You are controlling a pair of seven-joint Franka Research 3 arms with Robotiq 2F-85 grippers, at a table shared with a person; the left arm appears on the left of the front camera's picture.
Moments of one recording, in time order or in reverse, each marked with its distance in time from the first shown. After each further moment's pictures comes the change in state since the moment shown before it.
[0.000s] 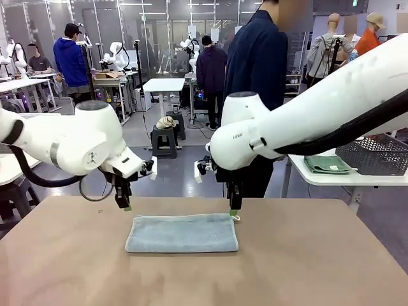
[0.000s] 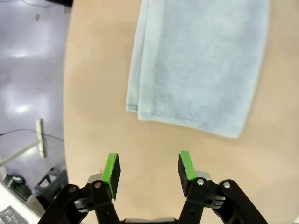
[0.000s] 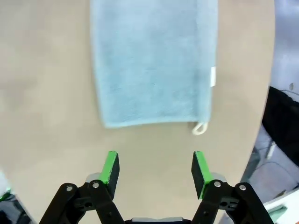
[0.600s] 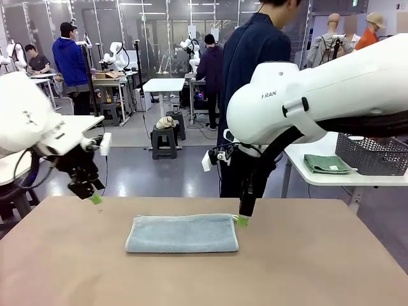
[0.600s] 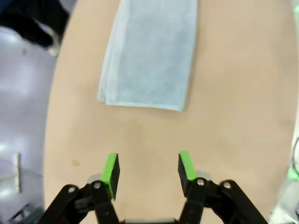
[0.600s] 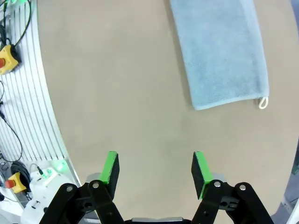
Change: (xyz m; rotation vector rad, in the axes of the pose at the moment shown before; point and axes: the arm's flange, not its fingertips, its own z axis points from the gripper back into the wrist) left arm -0.110 -0.021 0.069 -0.142 -0.333 0.058; right arm -0.025 0.100 0.059 0.132 -0.096 -0.200
